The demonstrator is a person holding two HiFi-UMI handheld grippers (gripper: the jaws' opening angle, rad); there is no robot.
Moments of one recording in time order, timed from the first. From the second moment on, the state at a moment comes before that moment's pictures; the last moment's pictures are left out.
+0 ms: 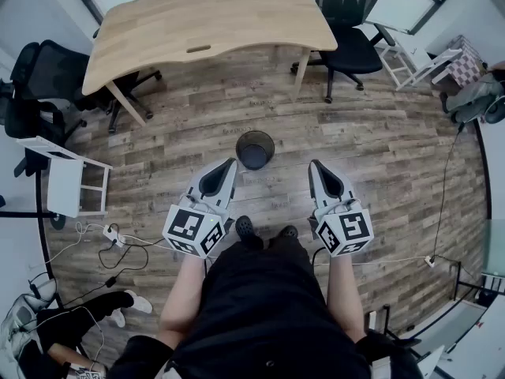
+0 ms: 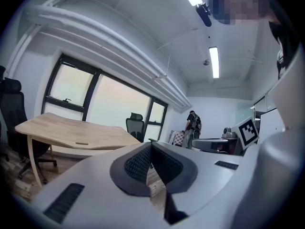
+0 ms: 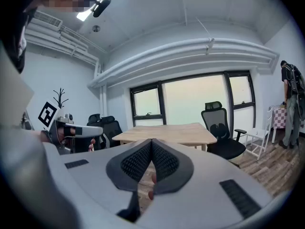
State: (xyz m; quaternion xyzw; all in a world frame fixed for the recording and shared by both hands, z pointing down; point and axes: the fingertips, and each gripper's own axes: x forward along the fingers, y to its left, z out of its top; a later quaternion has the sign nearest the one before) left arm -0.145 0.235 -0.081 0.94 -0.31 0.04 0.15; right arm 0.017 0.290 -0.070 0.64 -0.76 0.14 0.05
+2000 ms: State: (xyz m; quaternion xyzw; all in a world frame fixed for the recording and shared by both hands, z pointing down) left arm -0.089 0.110 -0.045 0.88 -0.44 0.09 0.16; right arm 0.095 0.124 -0.035 0.52 -0.83 0.18 0.04
